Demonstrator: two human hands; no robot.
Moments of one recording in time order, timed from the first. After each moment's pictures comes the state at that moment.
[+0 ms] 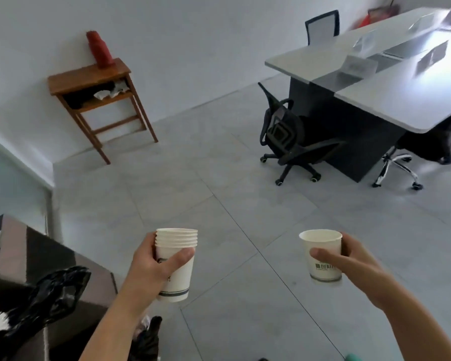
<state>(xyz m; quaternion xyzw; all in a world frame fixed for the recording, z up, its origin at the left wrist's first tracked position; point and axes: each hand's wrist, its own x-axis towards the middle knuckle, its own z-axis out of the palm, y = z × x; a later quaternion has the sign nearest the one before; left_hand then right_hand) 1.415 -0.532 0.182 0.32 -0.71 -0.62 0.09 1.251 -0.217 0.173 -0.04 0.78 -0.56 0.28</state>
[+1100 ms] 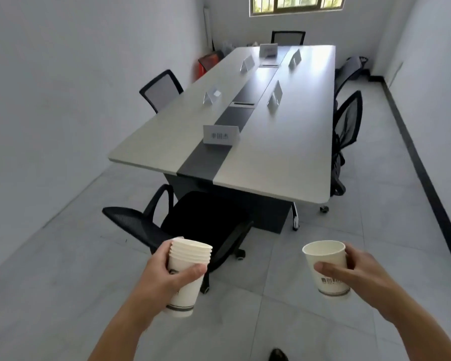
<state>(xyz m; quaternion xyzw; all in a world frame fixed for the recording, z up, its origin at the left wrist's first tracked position) 0.609 -0.454 0.204 0.02 -0.78 -0.61 -0.16 0.669 -0.105 0.180 0.19 0.77 -0.61 0.09</state>
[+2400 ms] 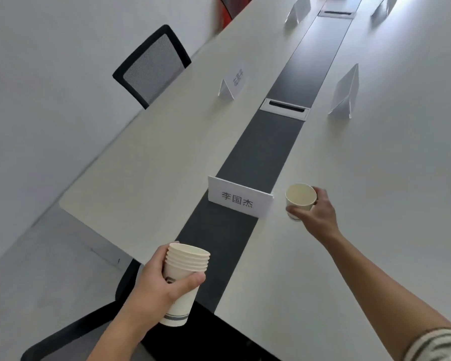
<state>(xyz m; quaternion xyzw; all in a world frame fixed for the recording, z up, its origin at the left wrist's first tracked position) 0.031 -0.372 0.154 0.16 -0.79 -0.55 -0.19 -0.081 -0.047 0.041 0.23 0.82 -0.53 0.01</state>
